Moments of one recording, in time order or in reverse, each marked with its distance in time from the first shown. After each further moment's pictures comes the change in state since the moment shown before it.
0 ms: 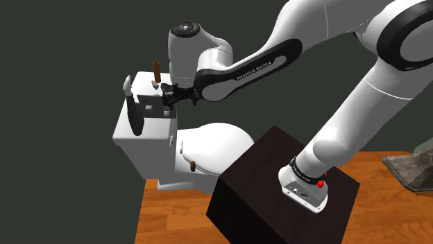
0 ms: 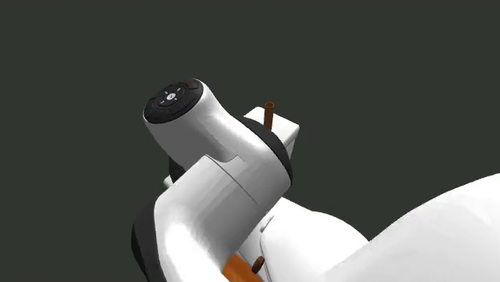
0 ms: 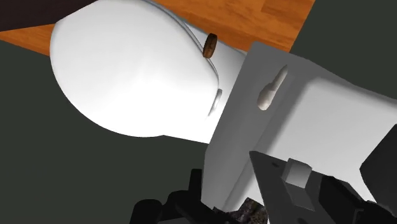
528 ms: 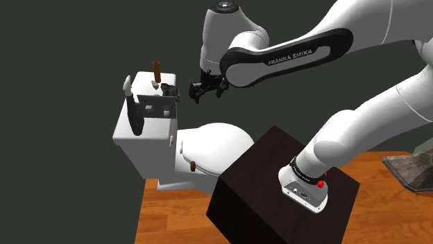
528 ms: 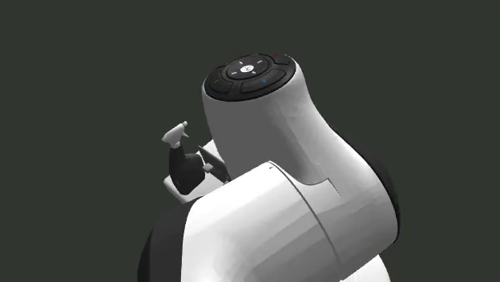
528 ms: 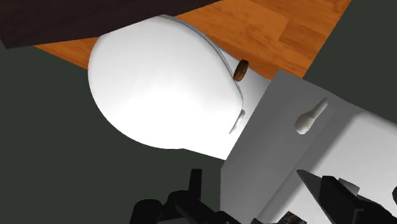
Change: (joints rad) arm 0.022 -0.335 -0.123 -0.204 0.285 -0.095 -0.380
